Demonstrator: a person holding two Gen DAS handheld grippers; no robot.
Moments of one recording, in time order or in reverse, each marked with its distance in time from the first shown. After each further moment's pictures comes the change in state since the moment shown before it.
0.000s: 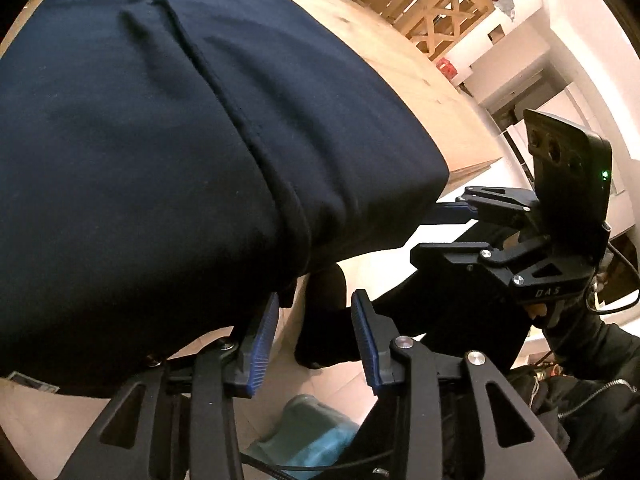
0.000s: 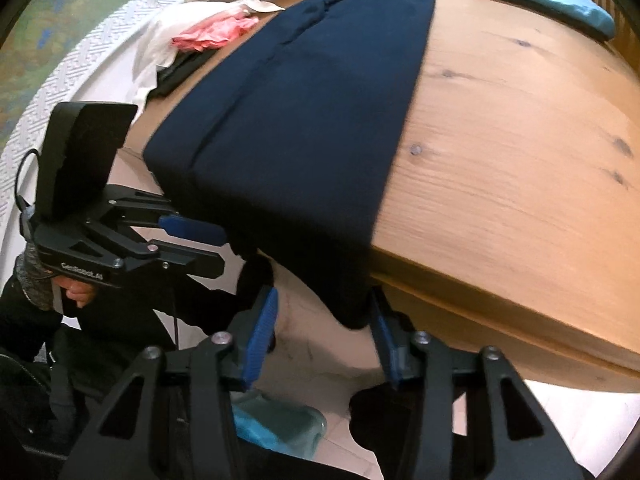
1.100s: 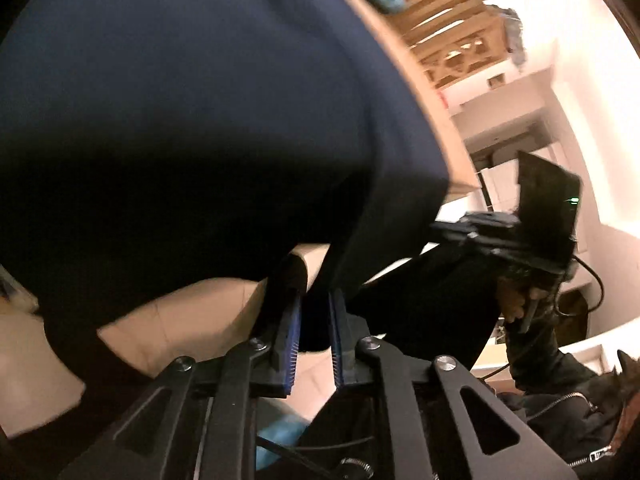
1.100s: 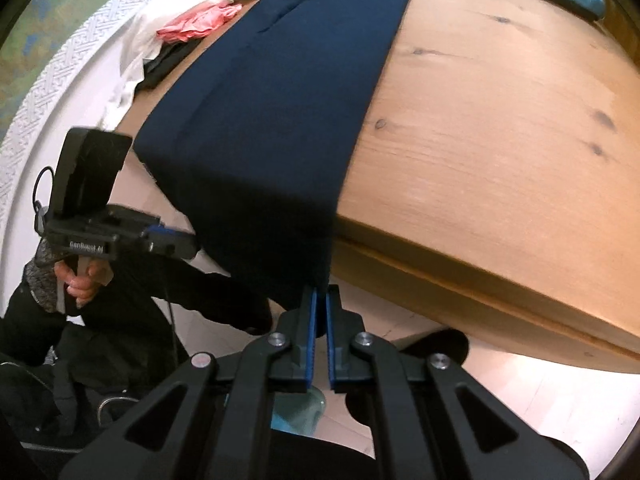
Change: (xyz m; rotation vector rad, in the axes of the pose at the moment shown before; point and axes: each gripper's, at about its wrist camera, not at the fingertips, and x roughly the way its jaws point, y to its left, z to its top) left arm -0.003 0.046 -0.034 -0.184 0.028 -0.171; right arm -0.005 0.001 0.001 0.050 0.097 -0.072
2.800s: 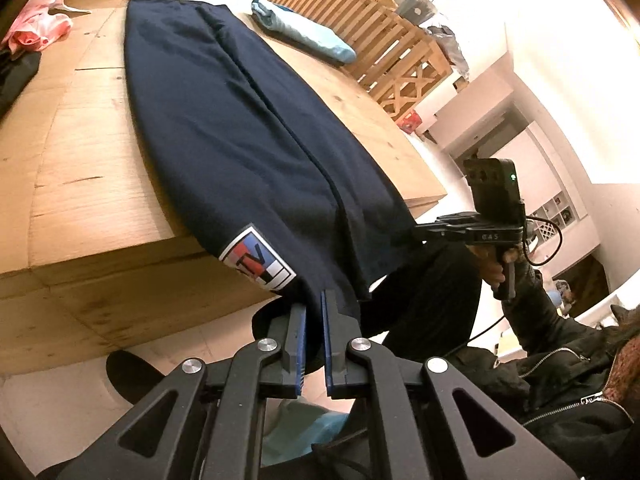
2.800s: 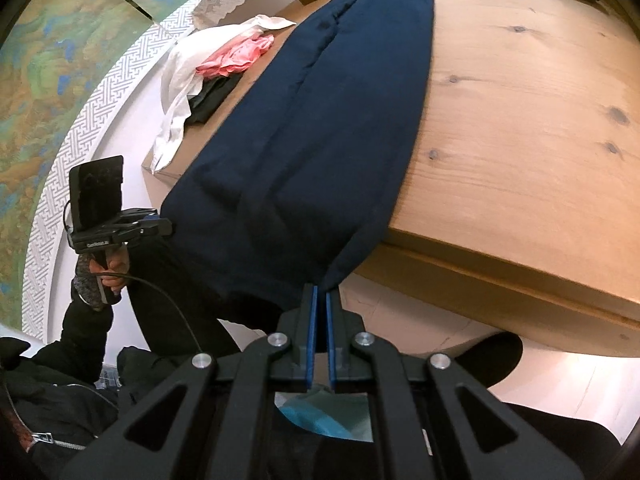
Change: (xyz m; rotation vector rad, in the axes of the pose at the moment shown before) left arm -0.142 0.010 -0.039 0.202 -0.188 0.009; right arm -0.025 0.009 -0.015 0.076 -0.083 0.236
